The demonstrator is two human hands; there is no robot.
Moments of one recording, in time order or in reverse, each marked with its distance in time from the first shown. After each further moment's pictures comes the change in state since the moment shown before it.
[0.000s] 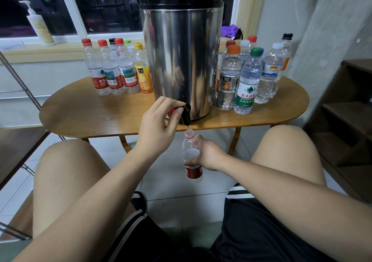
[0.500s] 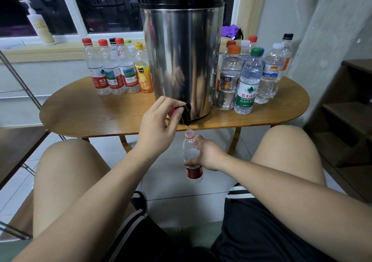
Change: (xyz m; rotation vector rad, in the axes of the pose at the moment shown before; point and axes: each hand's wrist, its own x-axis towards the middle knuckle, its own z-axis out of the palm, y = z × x) left_hand 0.000 -0.002 0.001 -0.013 -0.002 -0.006; right_hand 0.001 0.001 0.001 0.010 -0.017 -0.004
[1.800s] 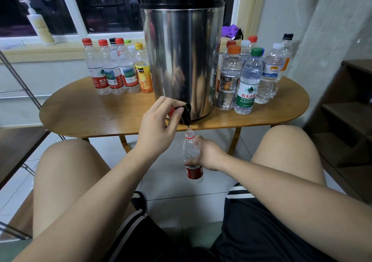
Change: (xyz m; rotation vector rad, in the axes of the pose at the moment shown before) left_hand 0.000 0.001 -0.001 0.006 0.004 0.000; right_hand -0.001 -0.003 -0.003 -0.028 0.008 -0.008
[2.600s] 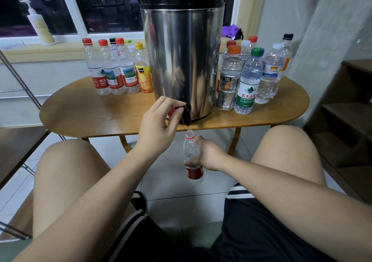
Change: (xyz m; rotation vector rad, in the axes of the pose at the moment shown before) left_hand 0.000 0.002 -0.001 0.000 -0.009 -0.009; right_hand -0.006 -0.002 -0.004 -0.006 0.009 -0.004
